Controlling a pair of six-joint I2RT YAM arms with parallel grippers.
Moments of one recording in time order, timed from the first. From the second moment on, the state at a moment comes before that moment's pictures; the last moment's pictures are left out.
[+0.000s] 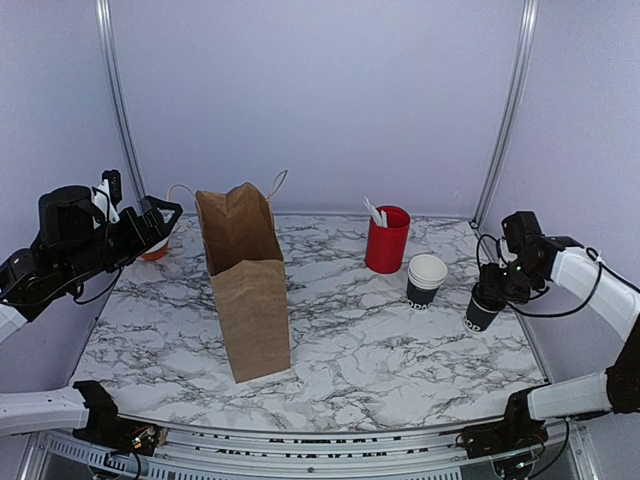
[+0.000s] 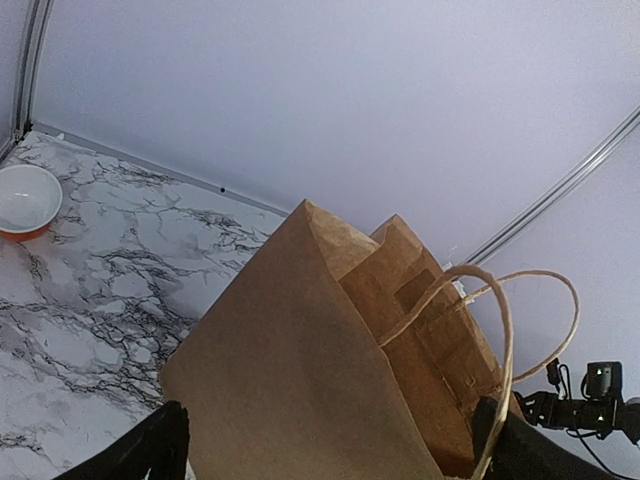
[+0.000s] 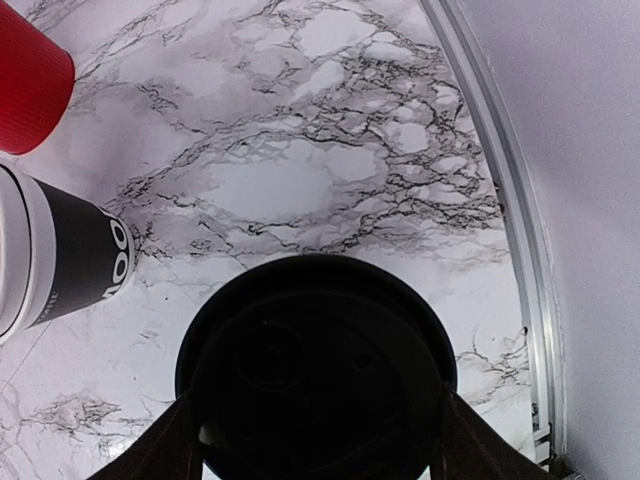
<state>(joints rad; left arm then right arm) -0.63 0.79 0.95 -0.44 -0.22 -0.72 0.08 1.19 0.90 -0.78 0.14 0.30</state>
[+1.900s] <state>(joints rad) -0.63 0.85 0.98 -0.44 -0.11 -0.71 0.97 1.53 2.02 -0.99 0.23 0.38</state>
